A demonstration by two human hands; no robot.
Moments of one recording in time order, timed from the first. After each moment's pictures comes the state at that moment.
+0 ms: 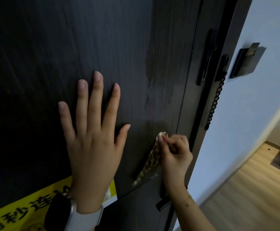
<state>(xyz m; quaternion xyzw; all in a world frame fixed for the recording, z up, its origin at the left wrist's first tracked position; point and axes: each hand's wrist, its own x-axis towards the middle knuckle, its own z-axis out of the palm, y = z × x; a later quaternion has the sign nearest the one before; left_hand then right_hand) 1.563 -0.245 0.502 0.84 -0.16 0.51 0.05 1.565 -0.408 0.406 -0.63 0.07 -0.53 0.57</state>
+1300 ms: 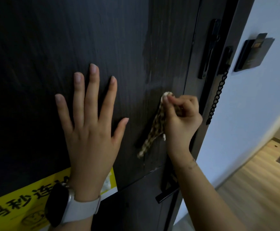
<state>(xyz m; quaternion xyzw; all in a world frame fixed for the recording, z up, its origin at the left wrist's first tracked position) 1.561 -0.246 0.503 0.84 -0.16 0.51 0.05 1.583 -0.420 0.477 -0.59 0.01 -0.59 0.56</state>
